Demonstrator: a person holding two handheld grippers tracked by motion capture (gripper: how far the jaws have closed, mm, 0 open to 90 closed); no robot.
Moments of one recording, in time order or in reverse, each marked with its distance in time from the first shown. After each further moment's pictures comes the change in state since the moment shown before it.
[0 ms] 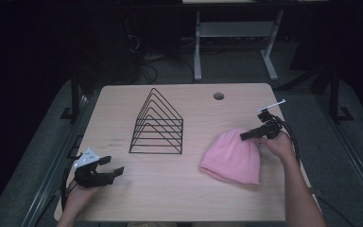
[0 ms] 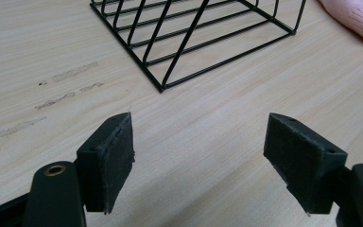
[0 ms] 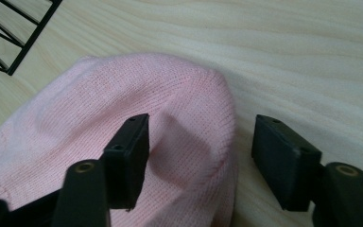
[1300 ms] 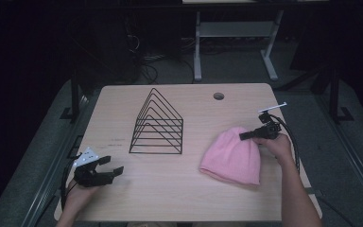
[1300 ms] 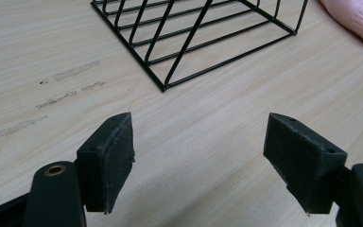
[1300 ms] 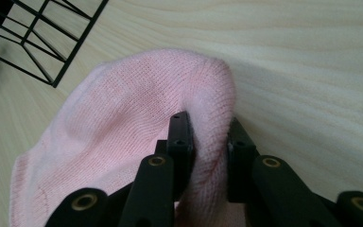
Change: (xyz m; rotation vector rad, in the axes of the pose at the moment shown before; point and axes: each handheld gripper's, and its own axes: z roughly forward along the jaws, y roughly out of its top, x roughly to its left) left arm 0.004 -0.001 0.001 -0.002 -0.008 -0.004; right arm -0.010 -0.006 0.007 -0.037 0.153 0.056
